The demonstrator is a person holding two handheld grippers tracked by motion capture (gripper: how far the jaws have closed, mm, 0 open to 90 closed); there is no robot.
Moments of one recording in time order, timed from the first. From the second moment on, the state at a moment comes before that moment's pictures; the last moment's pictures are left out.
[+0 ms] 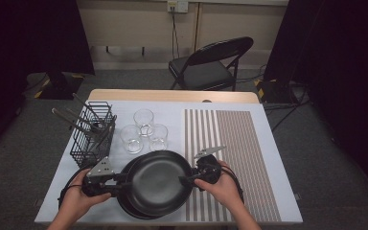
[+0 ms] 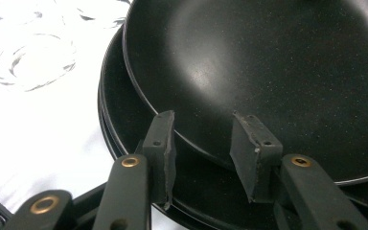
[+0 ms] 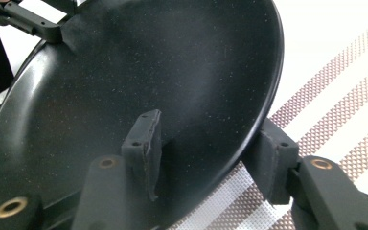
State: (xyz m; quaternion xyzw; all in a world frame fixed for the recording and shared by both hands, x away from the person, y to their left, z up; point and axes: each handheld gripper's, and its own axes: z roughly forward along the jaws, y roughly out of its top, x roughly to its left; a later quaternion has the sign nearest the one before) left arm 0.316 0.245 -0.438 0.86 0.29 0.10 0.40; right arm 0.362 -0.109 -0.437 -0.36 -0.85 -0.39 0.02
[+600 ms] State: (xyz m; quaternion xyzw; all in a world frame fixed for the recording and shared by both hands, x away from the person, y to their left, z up) left arm 0.315 0.244 -0.439 0.86 0.29 0.10 0.40; right arm 0.364 -0.117 -0.437 -0.46 -0.80 -0.39 0.07
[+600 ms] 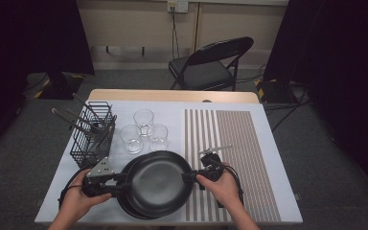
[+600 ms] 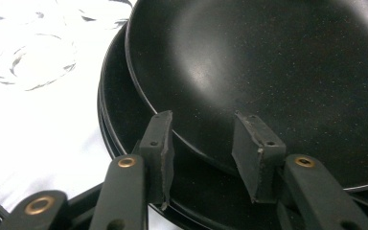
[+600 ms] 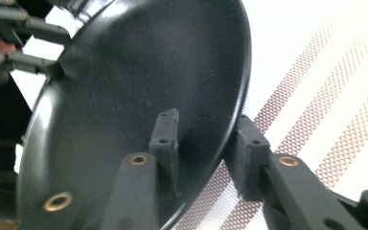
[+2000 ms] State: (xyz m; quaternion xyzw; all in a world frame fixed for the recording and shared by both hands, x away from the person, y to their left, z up) left arm 0.312 0.247 -0.428 0.82 0.32 0.05 0.47; right arm 0.379 -0.149 -0.422 -0.61 -0.65 -0.43 0.17
